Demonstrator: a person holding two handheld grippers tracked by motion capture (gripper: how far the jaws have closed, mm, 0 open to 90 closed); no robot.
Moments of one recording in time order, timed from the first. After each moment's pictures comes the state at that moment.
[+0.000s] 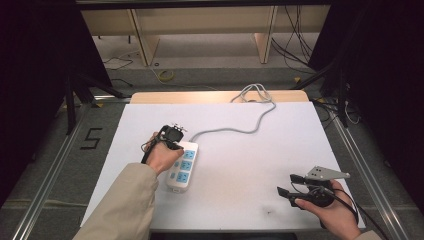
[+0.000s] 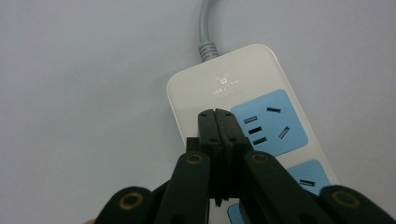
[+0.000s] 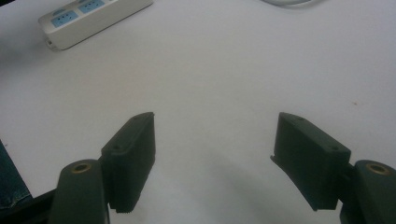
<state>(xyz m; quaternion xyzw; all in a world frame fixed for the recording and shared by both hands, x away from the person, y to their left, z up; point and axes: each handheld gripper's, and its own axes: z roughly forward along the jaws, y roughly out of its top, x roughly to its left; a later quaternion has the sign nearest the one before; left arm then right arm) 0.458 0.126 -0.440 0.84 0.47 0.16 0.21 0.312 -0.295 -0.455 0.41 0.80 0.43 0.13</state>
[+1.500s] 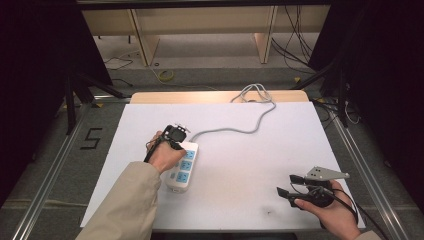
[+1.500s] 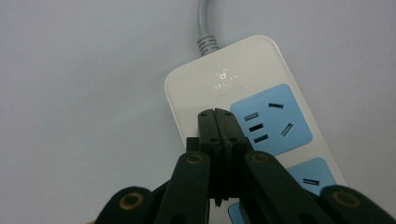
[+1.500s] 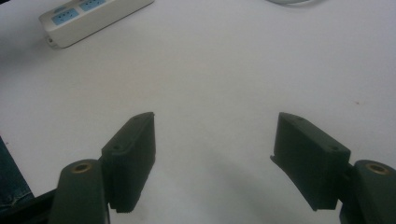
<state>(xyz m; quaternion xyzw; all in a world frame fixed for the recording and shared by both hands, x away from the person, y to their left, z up) 0.461 0.116 -0.441 0.85 0.46 0.17 0.18 0.312 -0.294 -0.455 0.41 0.80 0.43 0.13</state>
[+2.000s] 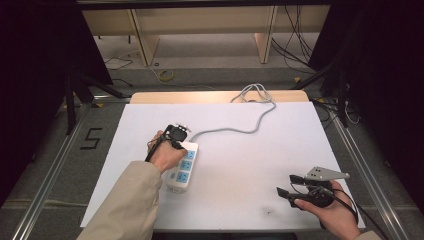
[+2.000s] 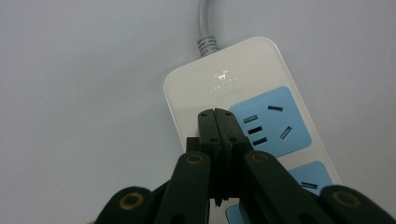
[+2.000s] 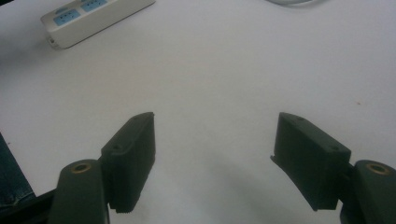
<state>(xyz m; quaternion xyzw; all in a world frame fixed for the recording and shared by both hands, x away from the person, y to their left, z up) 0.462 0.113 -0.441 0.85 0.47 0.17 0.17 0.311 -0.294 -0.455 0.41 0.80 0.43 0.13</state>
